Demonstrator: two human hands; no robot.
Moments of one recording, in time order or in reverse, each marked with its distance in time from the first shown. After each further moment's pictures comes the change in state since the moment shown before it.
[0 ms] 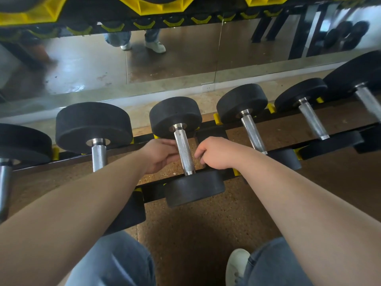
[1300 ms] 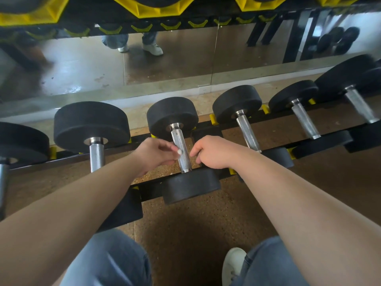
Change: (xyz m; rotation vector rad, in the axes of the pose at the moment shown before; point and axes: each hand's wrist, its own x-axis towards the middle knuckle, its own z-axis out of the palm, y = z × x) left_hand -0.041 0.004 0.003 0.400 0.113 0.180; right_hand -0.009 -0.001 0.002 0.046 0.026 -0.014
